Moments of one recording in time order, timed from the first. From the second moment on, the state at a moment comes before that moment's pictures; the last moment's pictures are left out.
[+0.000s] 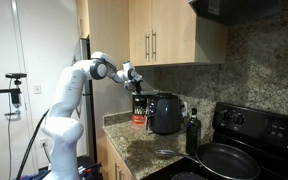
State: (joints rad) arm 0.37 0.32 0.12 -1.56 -0.26 2.44 1.30
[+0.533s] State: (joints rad) arm 0.37 0.32 0.13 -1.56 -0.24 2.46 1.29
